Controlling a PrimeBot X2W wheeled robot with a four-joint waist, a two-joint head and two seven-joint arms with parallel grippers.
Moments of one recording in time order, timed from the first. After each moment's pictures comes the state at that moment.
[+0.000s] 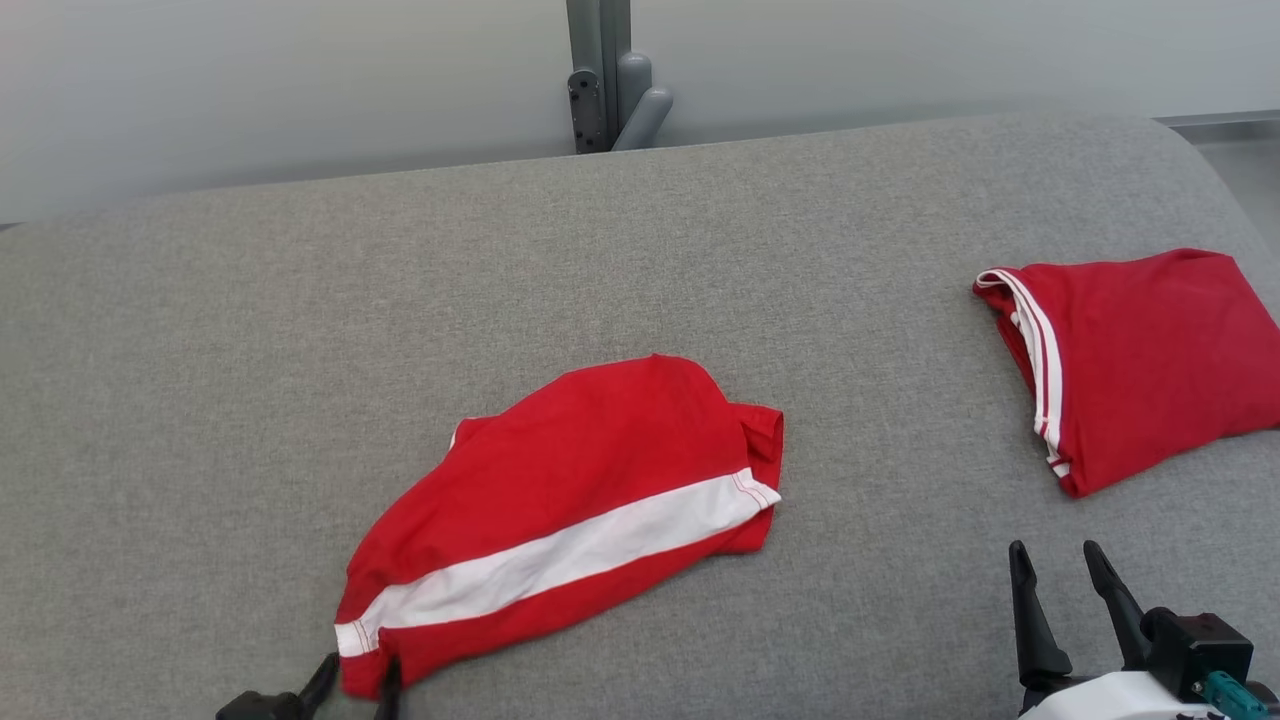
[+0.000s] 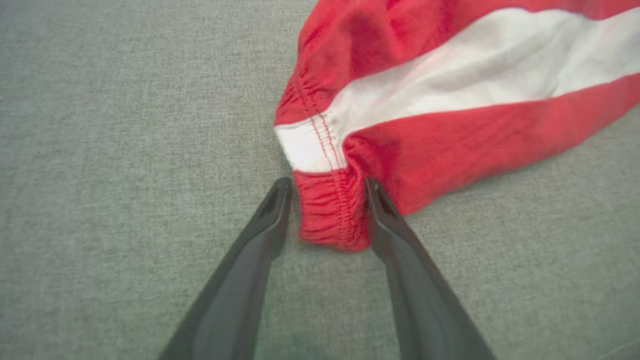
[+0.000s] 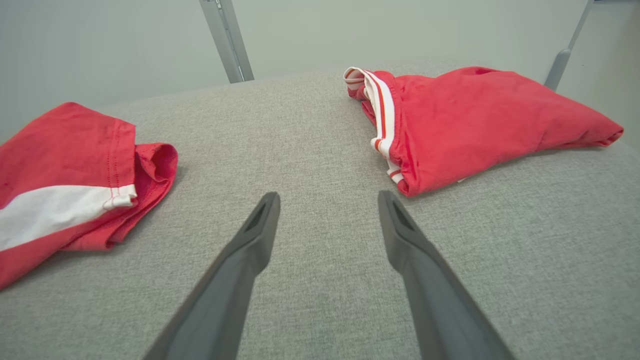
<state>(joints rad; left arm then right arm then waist) 0.02 0.24 -0.27 0.53 -0.37 -0.12 -0.26 0.12 -0.05 -0.08 0.20 0.16 0.13 -0.26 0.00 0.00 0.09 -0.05</state>
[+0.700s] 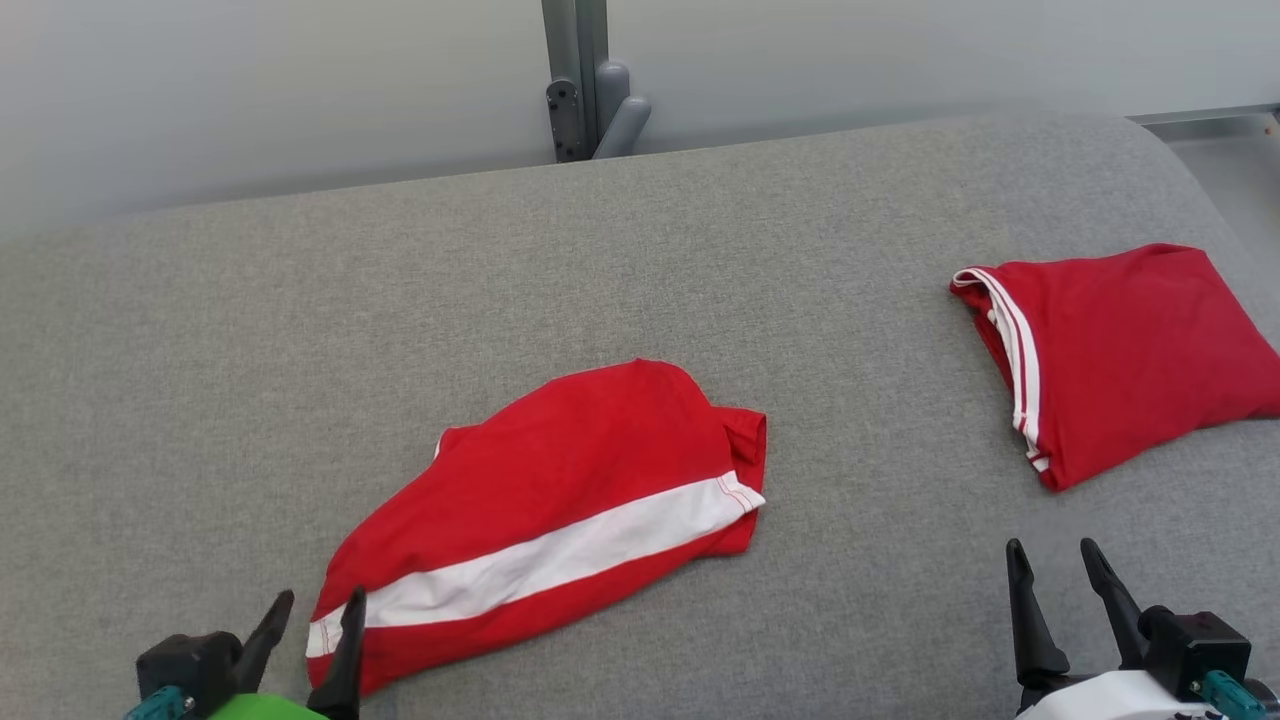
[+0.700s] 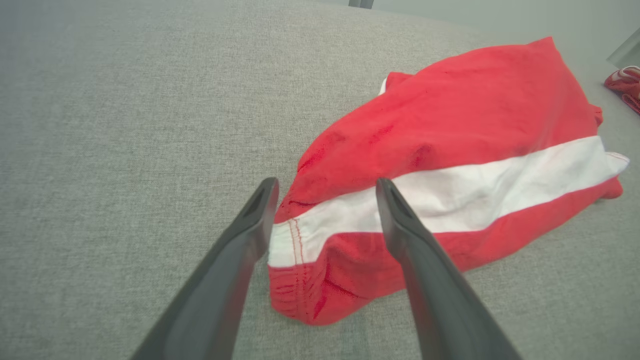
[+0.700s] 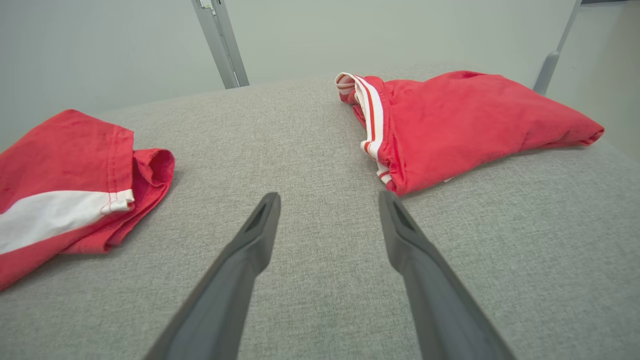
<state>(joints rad) 0.08 0.30 -0.20 0.23 -0.52 -0.05 -0.05 0.12 -0.05 -0.07 0.20 0.17 0.13 -0.26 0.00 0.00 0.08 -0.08</state>
